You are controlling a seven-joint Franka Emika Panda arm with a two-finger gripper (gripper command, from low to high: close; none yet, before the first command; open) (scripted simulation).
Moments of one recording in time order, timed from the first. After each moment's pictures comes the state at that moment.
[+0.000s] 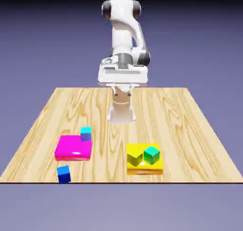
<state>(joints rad) -0.02 -0.53 0.01 -2.78 -0.03 3.02 0.79</state>
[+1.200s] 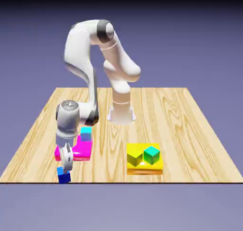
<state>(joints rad) -0.75 0.62 0.27 -2.09 -0.77 2.73 2.19</state>
